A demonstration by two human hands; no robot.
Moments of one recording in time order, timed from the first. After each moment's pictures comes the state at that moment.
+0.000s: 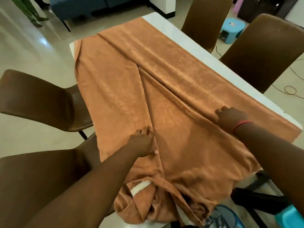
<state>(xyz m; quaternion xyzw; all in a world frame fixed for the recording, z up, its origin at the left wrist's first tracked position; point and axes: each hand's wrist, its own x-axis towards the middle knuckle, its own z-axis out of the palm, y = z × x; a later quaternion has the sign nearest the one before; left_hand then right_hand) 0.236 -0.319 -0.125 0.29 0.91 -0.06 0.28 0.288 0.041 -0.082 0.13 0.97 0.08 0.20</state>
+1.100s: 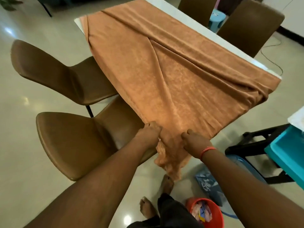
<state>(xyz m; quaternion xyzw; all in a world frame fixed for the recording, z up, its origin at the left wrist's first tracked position) 0.386 -0.519 -0.125 0.36 0.89 -0.01 0.27 0.506 -0.332 -0.116 0.09 0.96 -0.07 0.25</state>
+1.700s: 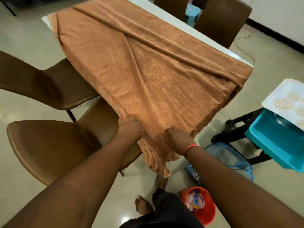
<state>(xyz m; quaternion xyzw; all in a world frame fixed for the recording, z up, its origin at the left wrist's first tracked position) 0.378 -0.519 -0.118 0.32 0.91 -0.12 0.23 0.523 -0.350 -0.137 0.13 0.96 -0.14 0.19</state>
